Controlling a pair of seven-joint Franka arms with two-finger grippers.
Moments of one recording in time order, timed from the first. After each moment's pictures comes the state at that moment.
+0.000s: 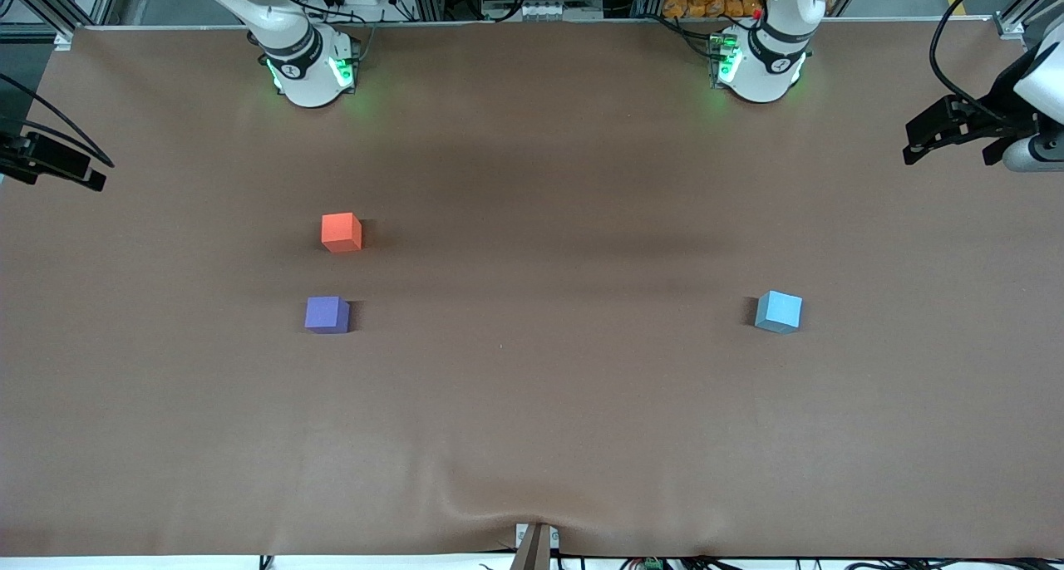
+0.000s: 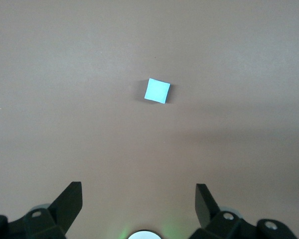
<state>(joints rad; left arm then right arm) 0.02 -0.05 -0.10 -1.54 0.00 1.46 -0.06 -0.02 0.02 -0.10 -1.49 0.07 1.42 0.04</state>
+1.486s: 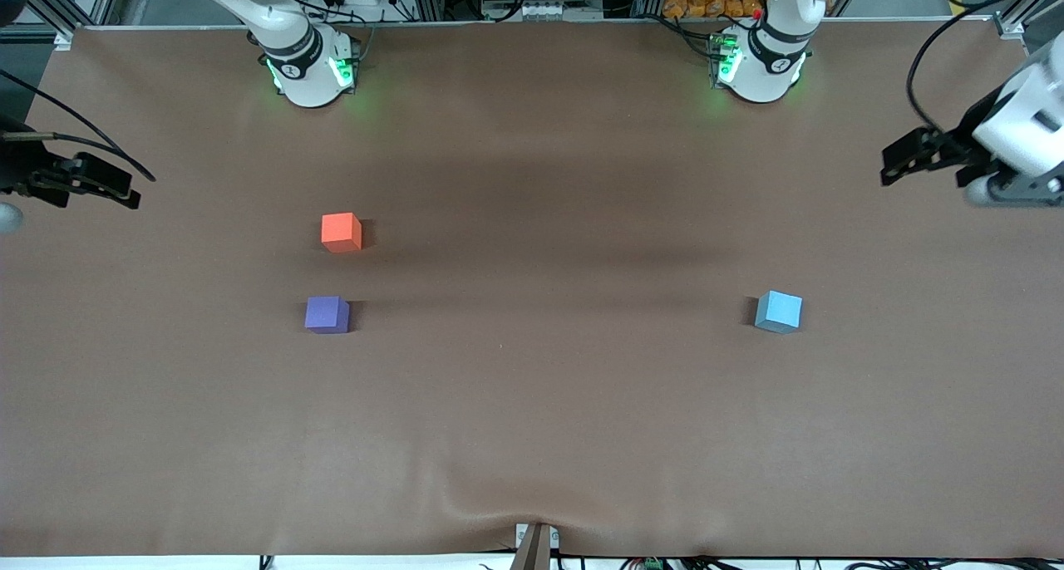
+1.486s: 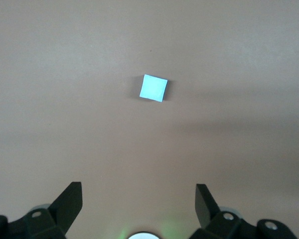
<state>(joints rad) 0.01 0.01 -0.11 -1.64 0.00 1.56 -0.06 0.04 0.05 -0.07 -1.51 0.03 1.50 0.02</state>
